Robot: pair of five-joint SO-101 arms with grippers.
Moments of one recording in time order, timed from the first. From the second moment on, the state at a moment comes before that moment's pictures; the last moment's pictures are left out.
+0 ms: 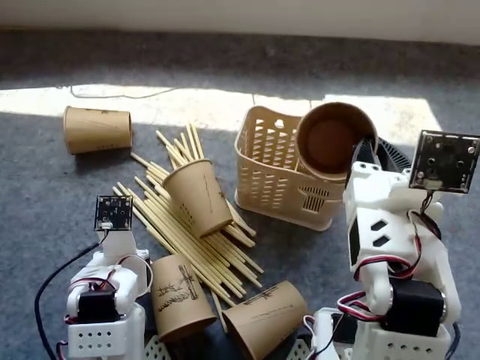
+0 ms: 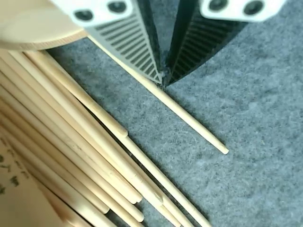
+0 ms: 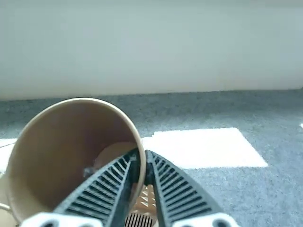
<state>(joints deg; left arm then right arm) -9.0 -103.6 96.0 75.8 2.9 3.0 -66.6 31.5 60.2 2.7</state>
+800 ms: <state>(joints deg) -9.0 -103.6 96.0 75.8 2.9 3.9 -54.4 32.1 63.3 1.9</state>
